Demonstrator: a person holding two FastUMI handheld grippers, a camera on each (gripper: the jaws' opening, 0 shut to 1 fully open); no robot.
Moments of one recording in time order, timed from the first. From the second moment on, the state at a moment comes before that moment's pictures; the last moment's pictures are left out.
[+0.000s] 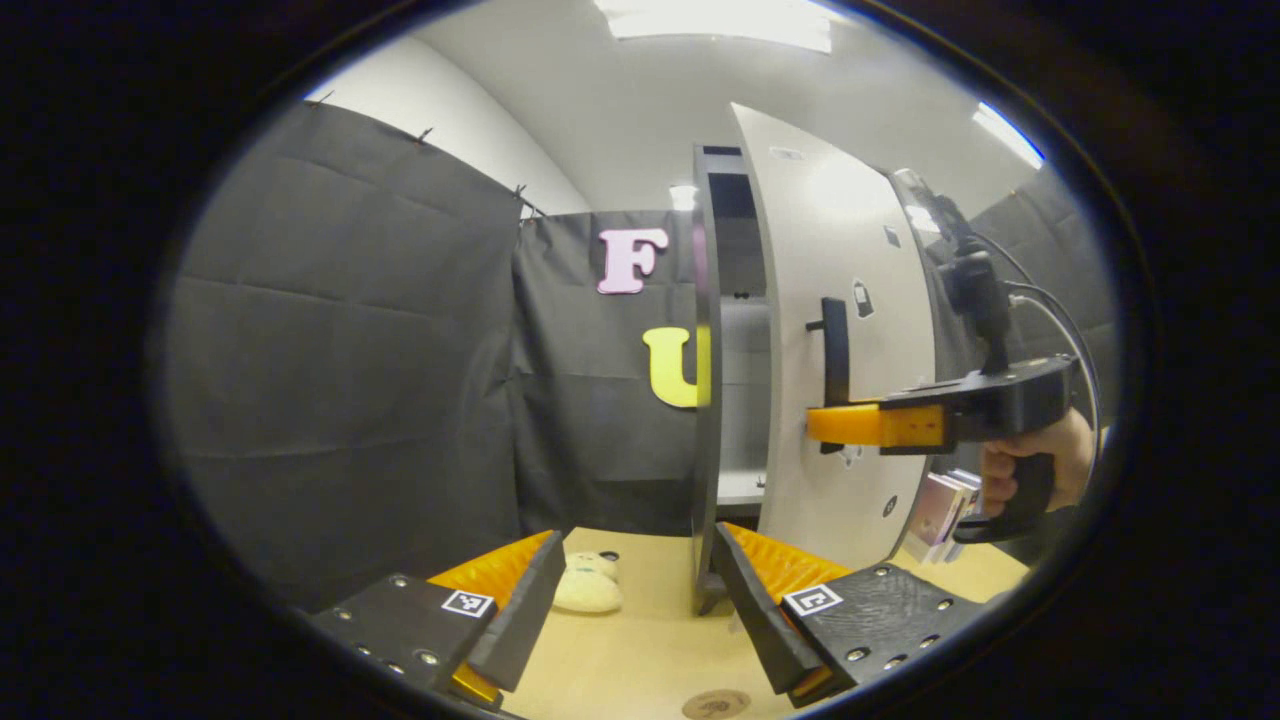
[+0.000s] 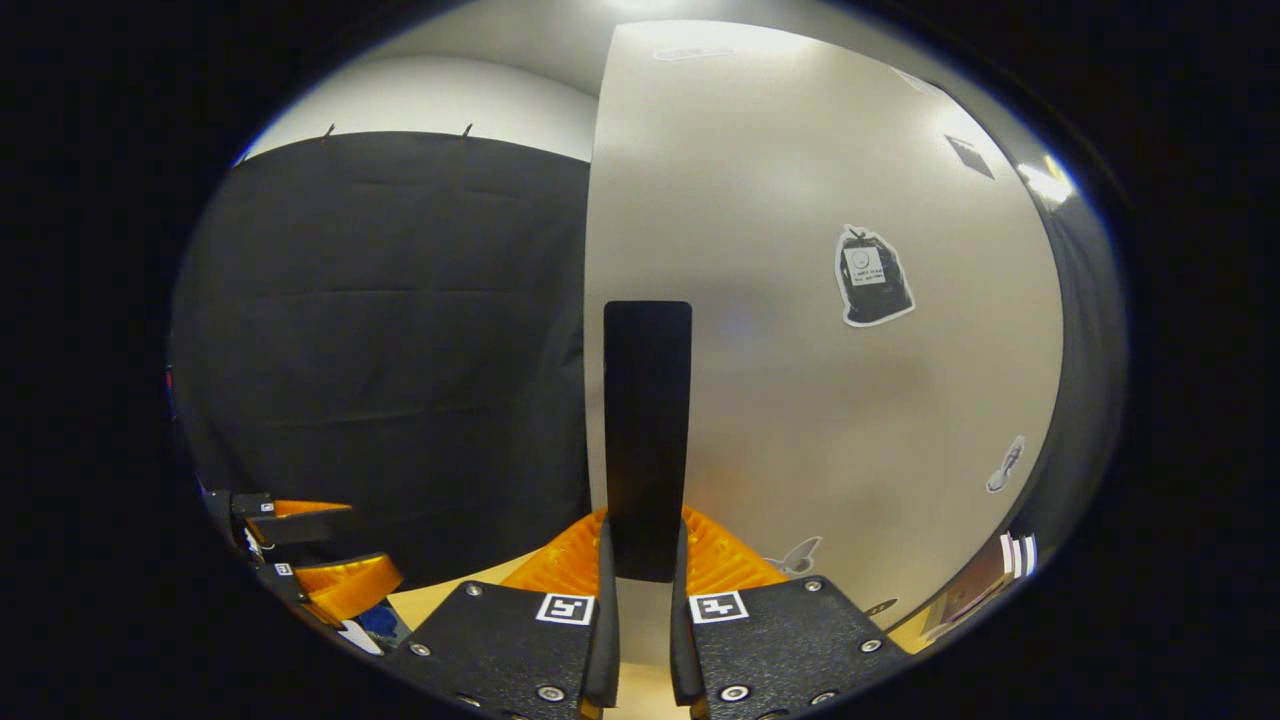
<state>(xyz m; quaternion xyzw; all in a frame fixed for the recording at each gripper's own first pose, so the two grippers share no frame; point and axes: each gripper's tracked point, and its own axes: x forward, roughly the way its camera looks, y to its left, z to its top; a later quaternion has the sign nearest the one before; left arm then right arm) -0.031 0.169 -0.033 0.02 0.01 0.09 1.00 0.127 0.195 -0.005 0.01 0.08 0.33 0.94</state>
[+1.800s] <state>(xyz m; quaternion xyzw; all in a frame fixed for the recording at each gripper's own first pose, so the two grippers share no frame) 0.082 -0.049 0.046 0.07 -0.09 0.00 0.99 0.120 0.095 -0.020 0.02 0.08 0.18 0.98</state>
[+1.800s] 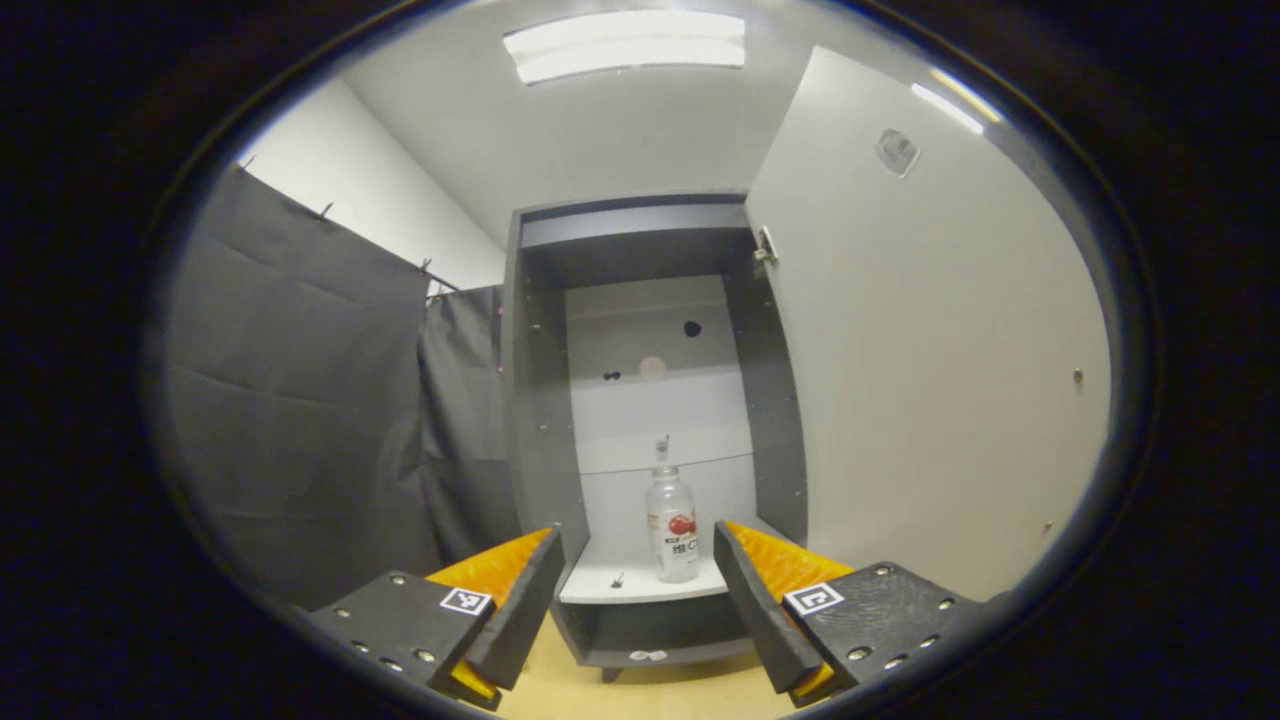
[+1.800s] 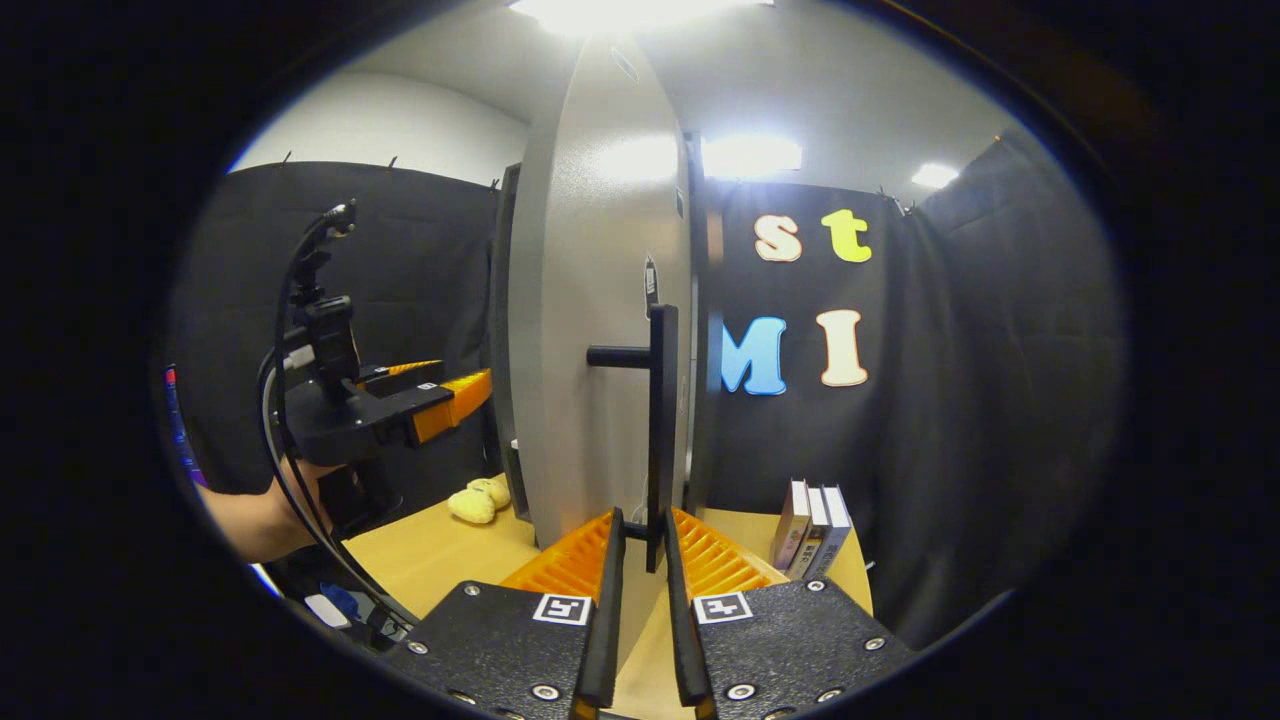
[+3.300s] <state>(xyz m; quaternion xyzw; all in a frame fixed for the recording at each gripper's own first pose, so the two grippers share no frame) 0.362 -0.052 -0.051 0.03 -0.04 -0.07 1.00 0.085 -0.007 -0.040 0.05 0.12 -0.18 0.97</state>
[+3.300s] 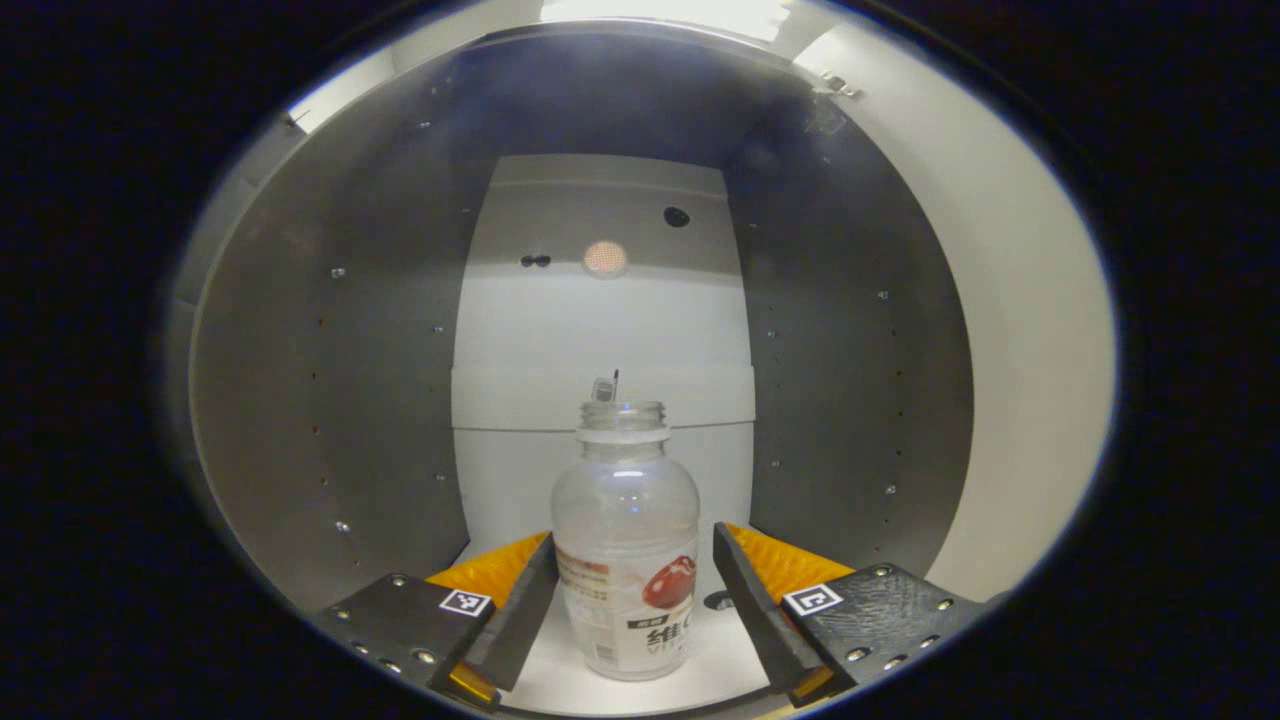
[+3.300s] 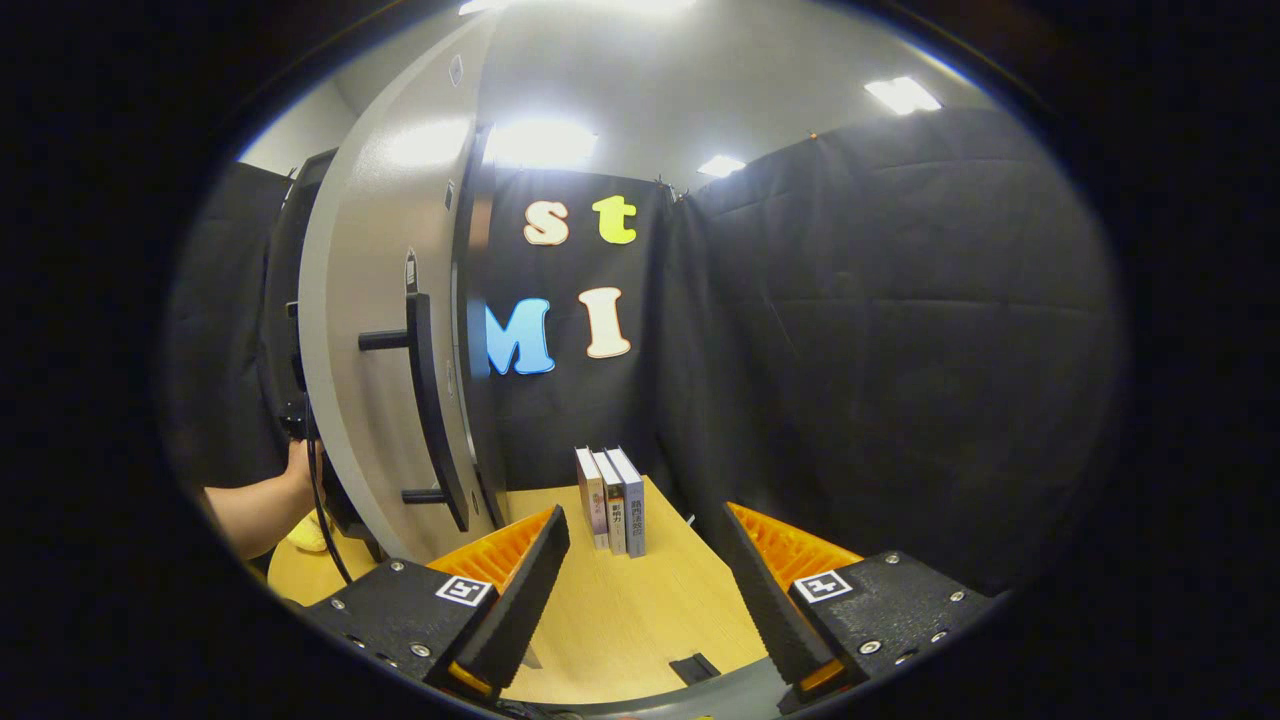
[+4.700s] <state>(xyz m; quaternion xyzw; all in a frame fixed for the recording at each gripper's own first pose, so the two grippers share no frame) 0.092 0.007 0.002 0.06 -0.07 0.06 0.99 0.116 -0.044 -0.056 0.03 0.07 0.01 1.00</state>
